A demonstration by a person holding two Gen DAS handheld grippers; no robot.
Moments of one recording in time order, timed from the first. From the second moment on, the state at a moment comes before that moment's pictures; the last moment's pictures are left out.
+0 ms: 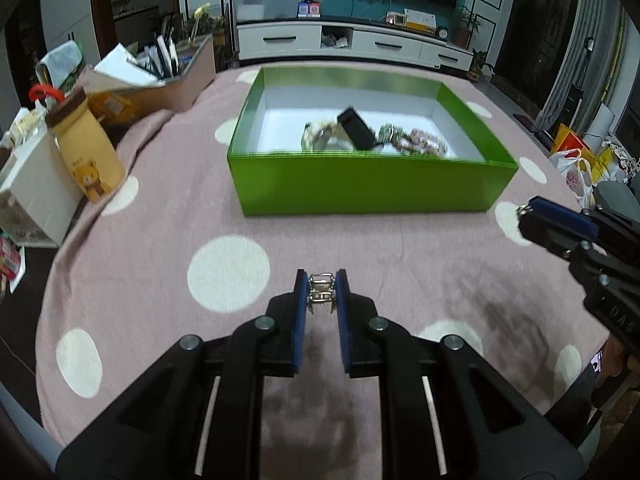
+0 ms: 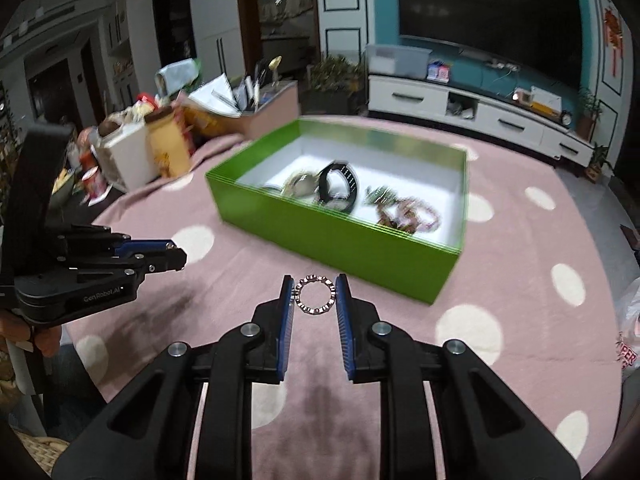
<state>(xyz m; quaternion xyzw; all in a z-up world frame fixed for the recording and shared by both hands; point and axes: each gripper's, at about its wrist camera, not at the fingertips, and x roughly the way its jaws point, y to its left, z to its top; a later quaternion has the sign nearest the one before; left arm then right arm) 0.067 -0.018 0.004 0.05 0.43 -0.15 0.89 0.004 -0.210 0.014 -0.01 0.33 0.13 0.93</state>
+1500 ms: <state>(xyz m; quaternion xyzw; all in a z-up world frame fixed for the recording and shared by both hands) 0.269 -0.074 0.015 0.05 0.46 -0.13 0.88 0.205 -0.263 0.002 0.07 0.40 0.07 0.91</state>
